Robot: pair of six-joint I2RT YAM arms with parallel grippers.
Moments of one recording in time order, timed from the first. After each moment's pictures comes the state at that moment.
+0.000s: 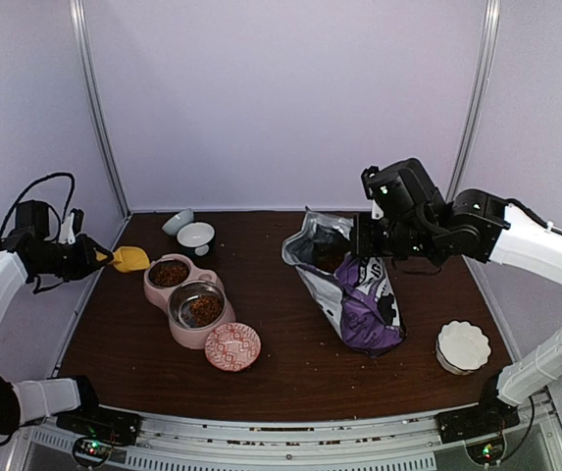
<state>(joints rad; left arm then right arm) 0.25 1.01 0.90 -0.69 0.54 -0.22 0.96 1.37 1.38 -0.70 0.45 0.64</state>
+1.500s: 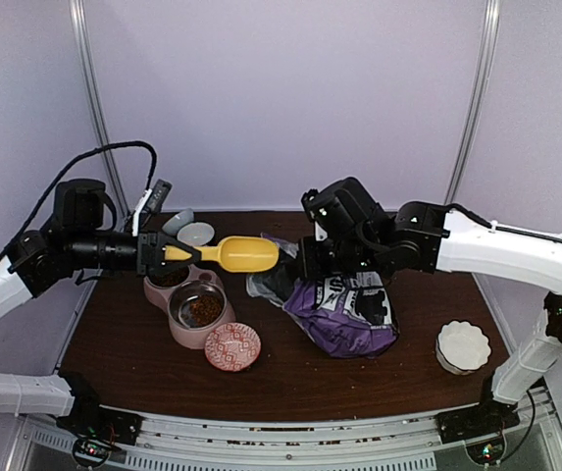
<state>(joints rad) -0.62 0.95 0.99 -0.44 0.56 -0.40 1.07 1.59 1.47 -0.60 0.31 0.64</state>
